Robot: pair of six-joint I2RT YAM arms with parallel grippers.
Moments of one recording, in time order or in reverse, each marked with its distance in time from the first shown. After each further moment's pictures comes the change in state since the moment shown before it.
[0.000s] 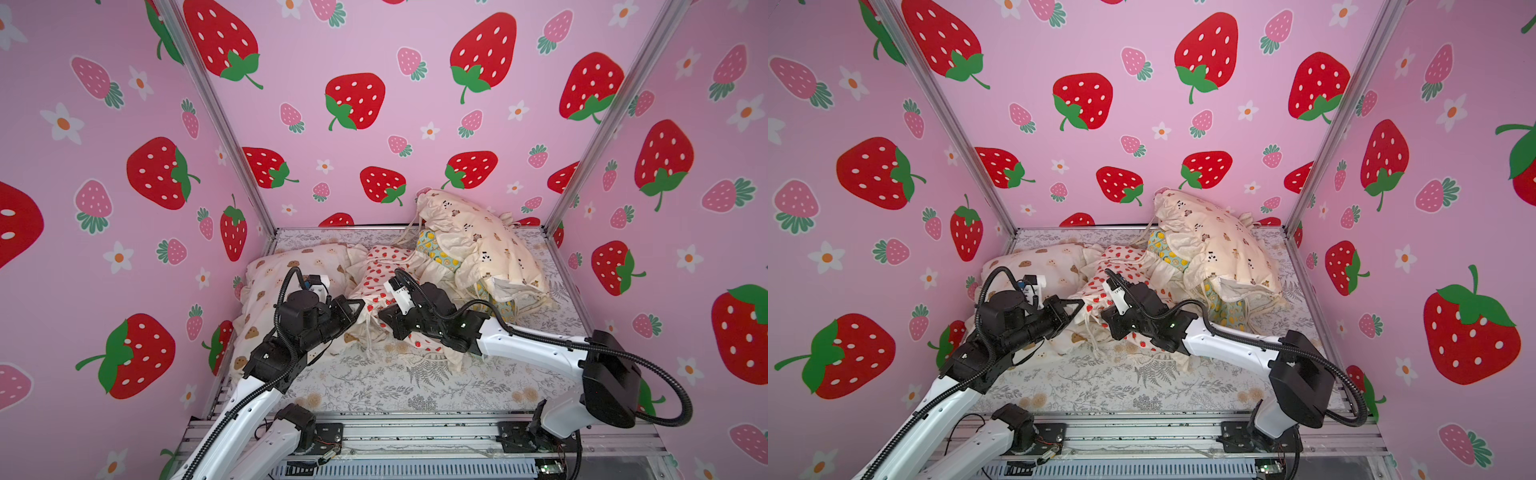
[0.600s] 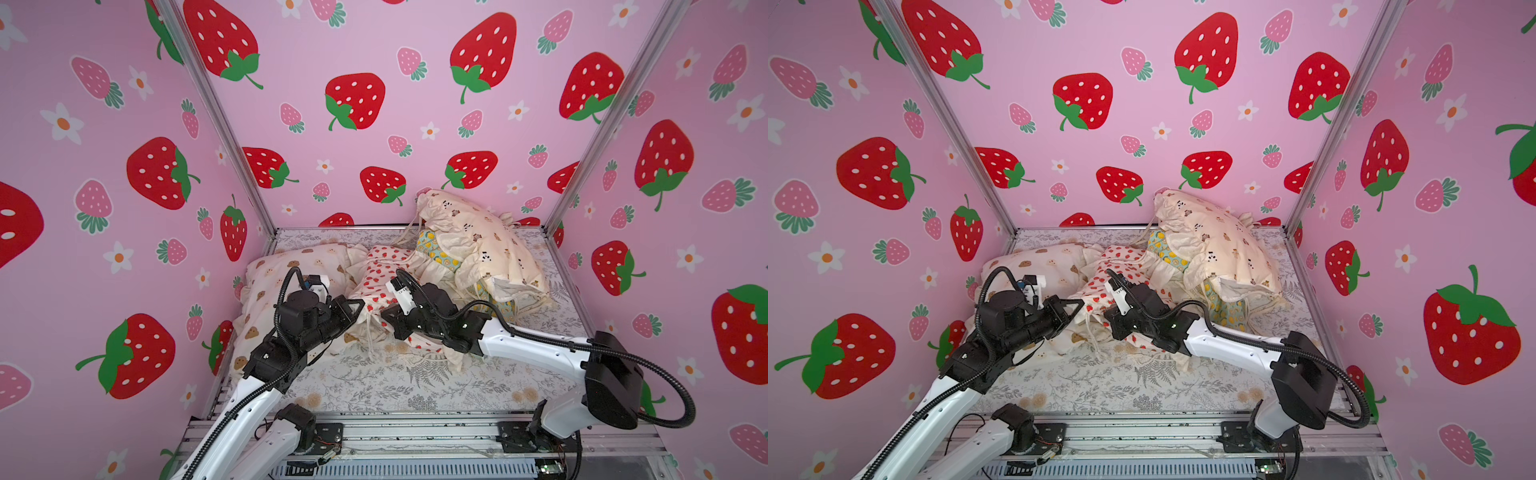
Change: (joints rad) left arm 0.000 -0.003 0.000 -0.002 -0.007 0.000; right arm -0.004 -0.016 -0.007 -0.025 0.038 0.004
